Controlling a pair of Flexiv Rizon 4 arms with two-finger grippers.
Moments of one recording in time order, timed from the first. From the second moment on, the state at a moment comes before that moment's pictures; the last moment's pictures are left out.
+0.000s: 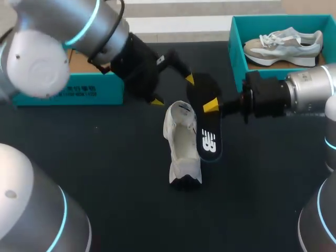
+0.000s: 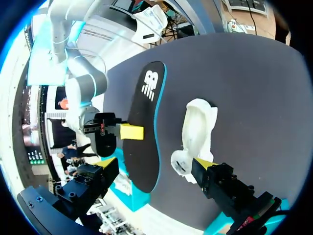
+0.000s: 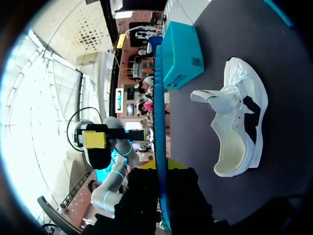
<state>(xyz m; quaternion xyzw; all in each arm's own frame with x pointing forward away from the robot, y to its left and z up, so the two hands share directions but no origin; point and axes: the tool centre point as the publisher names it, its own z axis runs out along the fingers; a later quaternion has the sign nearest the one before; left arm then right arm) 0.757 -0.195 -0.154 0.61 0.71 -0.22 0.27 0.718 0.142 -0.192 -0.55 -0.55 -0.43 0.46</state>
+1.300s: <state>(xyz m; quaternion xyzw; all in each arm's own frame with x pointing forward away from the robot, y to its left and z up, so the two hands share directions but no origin) 0.752 -0.192 -0.172 0.49 0.57 -0.38 0.54 0.710 0.142 -0.172 -0.54 -0.53 -0.46 0.47</state>
